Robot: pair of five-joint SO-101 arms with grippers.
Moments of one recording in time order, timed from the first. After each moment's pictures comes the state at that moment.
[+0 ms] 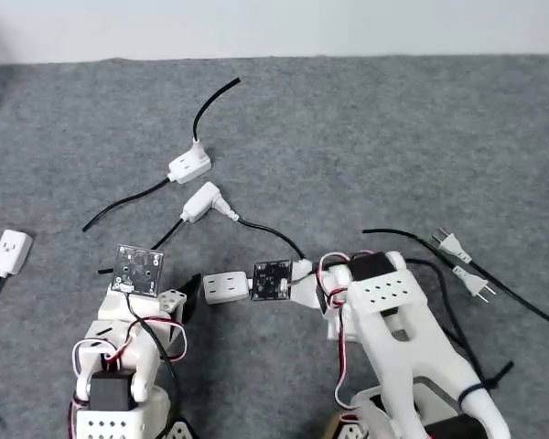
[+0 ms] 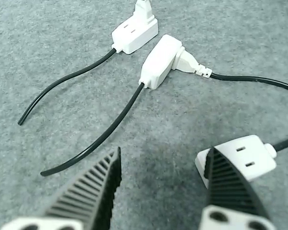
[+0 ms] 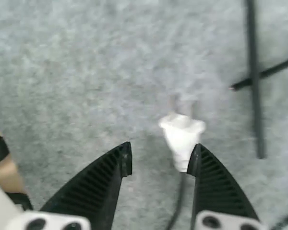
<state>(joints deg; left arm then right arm) -4.2 -103.5 96.9 59.2 -4.6 -18.6 -28.0 53.6 68.4 67.2</state>
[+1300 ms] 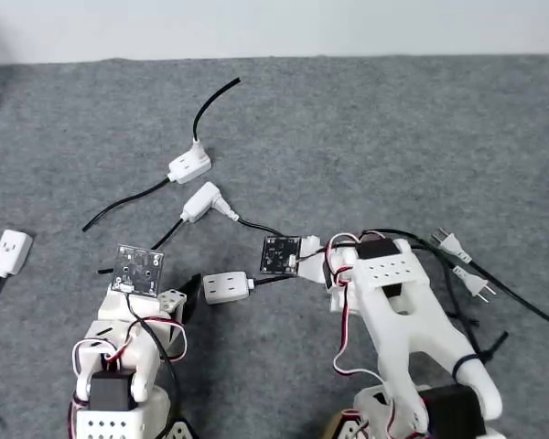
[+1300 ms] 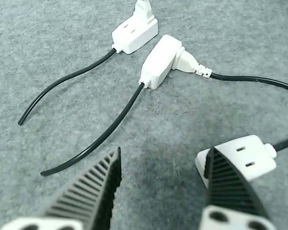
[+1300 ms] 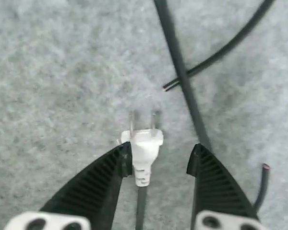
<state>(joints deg) -4.2 -103.5 96.9 59.2 -4.7 -13.5 -18.2 50.5 55.1 69.7</state>
